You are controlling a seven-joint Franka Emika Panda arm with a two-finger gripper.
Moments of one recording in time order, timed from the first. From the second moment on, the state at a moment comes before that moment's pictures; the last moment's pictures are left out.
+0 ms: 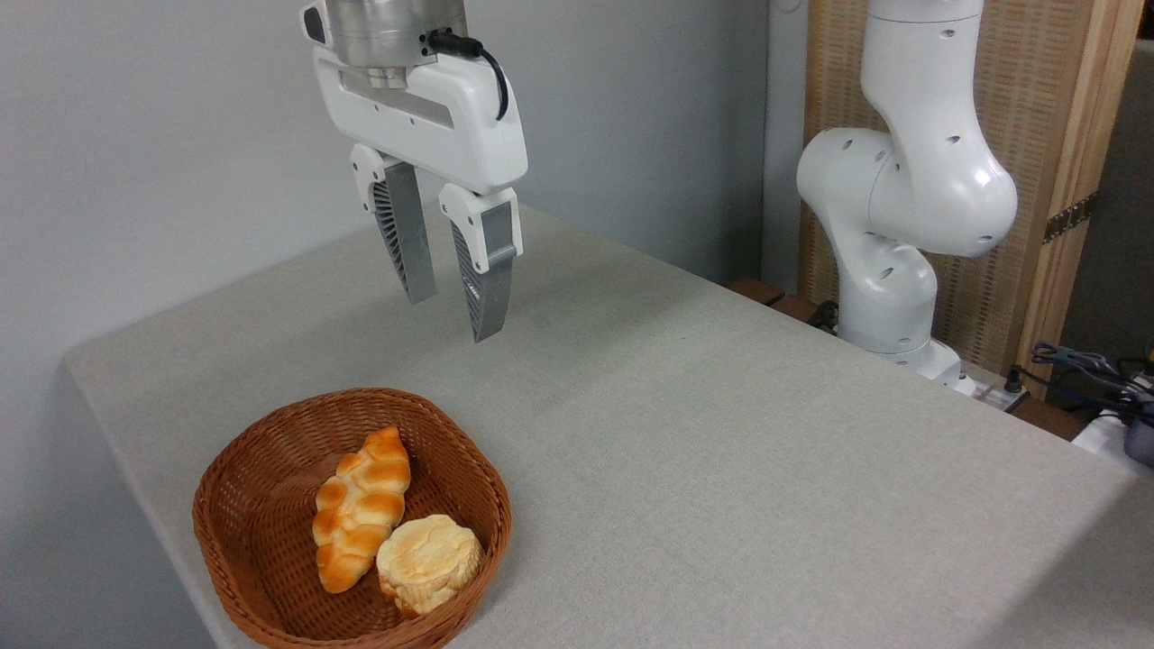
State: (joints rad) arm -0.02 -0.04 -0.05 -1.65 -0.04 1.65 0.65
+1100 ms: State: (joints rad) arm -0.01 0.04 -0.02 -1.79 0.00 2.04 1.09
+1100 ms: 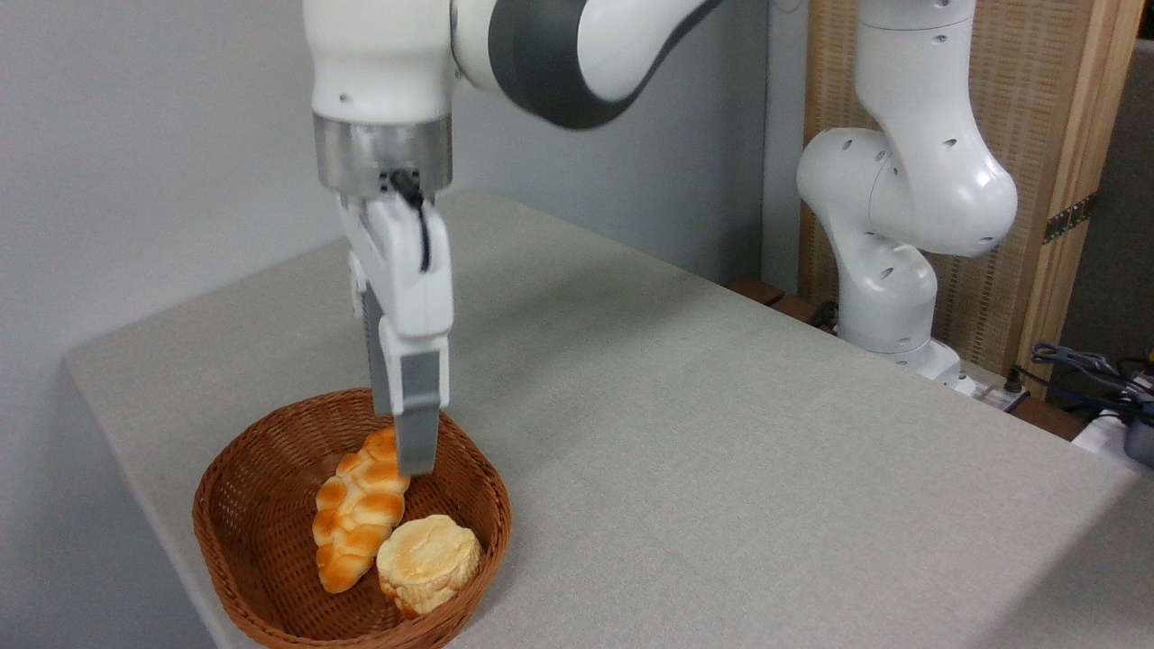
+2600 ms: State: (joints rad) arm -0.02 0.20 -0.05 -1.83 0.18 2.16 1.50
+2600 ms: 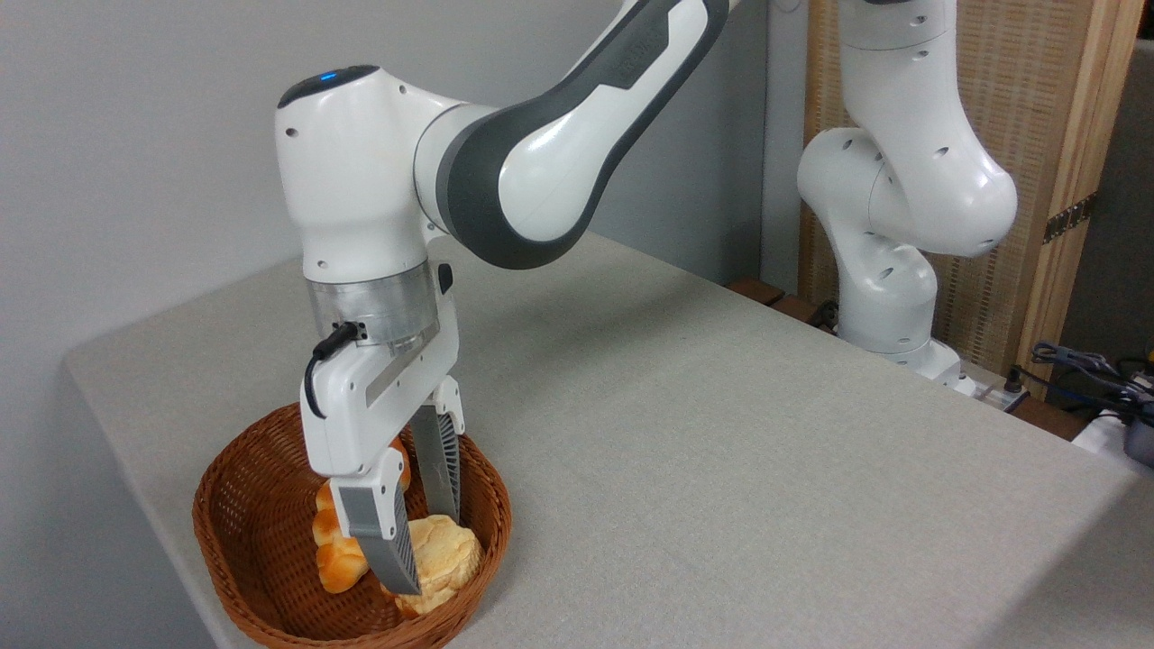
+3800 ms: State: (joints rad) arm -0.02 0.05 -0.06 -1.83 0.00 1.96 1.45
